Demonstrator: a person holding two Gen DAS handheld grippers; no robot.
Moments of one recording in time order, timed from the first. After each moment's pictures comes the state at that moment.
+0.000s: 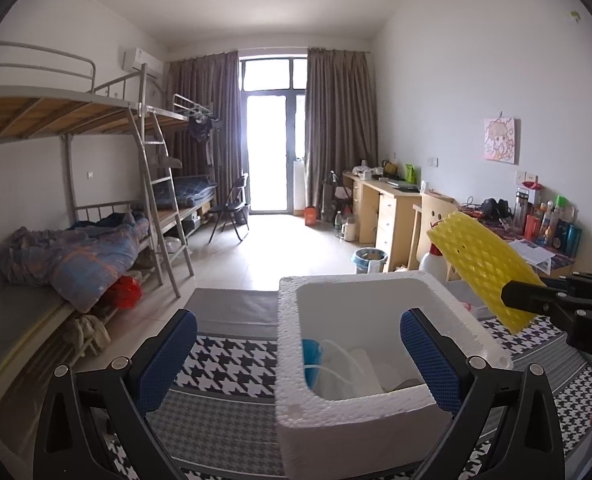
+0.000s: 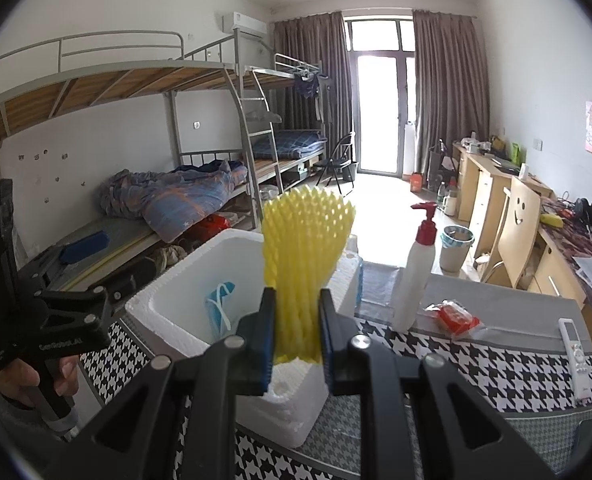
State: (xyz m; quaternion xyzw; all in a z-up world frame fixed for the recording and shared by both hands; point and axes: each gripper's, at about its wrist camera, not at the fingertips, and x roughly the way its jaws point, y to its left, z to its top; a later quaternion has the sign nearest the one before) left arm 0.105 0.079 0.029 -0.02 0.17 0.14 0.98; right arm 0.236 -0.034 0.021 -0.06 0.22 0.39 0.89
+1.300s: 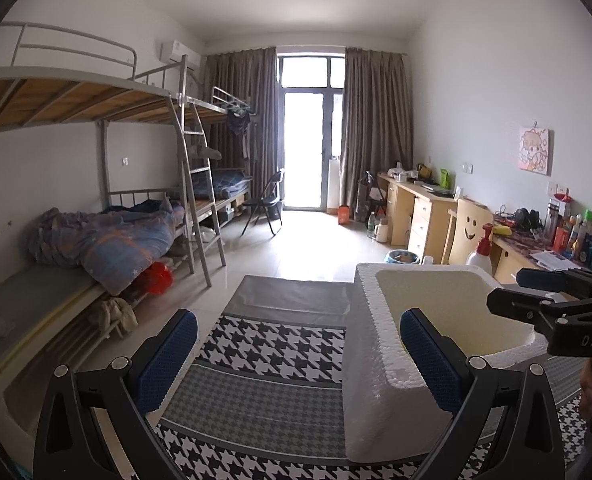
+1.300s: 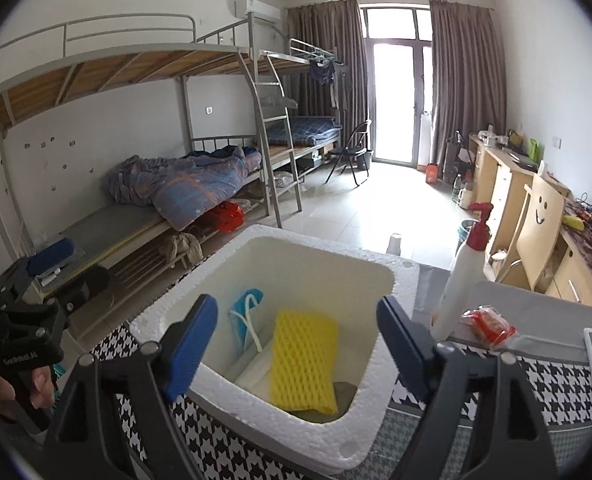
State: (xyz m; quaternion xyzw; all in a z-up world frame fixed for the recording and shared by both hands) left arm 0.075 0.121 0.025 -0.04 0.17 0.20 0.96; right arm 0.246 0.009 0.013 -0.08 0.24 0.41 0.88
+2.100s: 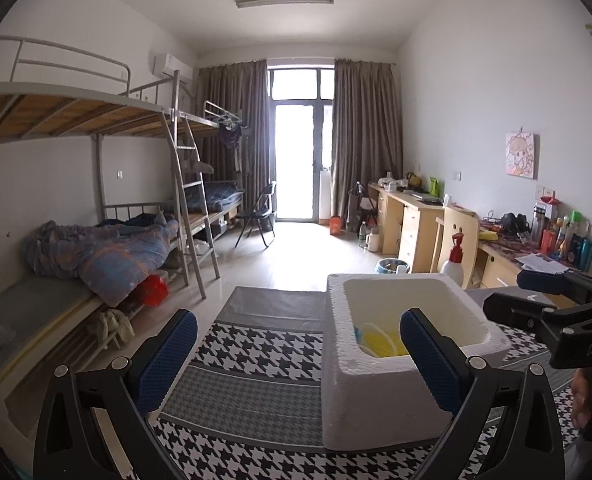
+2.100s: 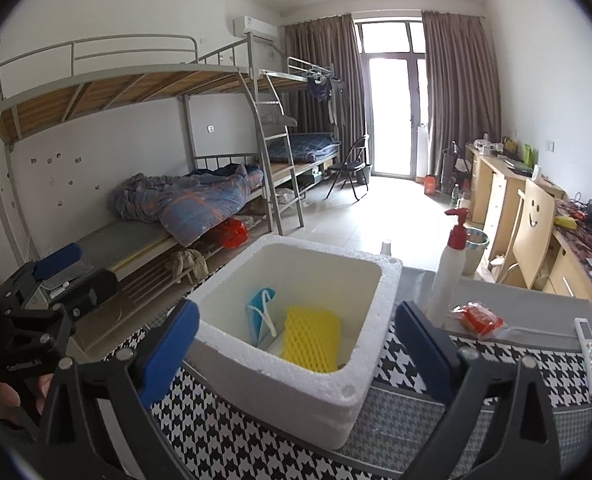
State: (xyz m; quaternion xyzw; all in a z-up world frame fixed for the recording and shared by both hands) left arm 0.050 0.091 0.043 -0.03 0.15 0.18 0.97; right arm 0.217 -0.021 0.026 -0.05 0.22 0.41 0.88
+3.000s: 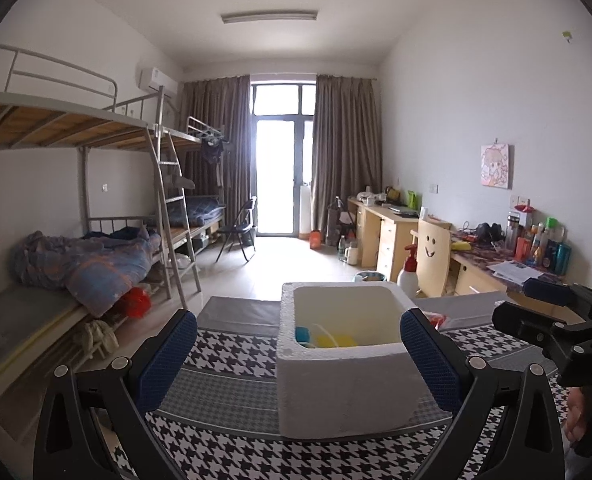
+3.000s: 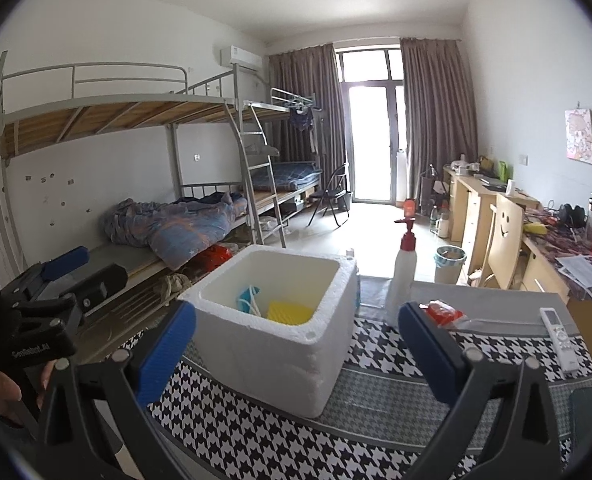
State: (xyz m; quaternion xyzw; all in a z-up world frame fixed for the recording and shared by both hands) left arm 0.024 0.039 0.050 -0.02 0.12 0.15 0.98; right arm 0.172 -0.084 0.027 -0.03 0.16 0.38 0.91
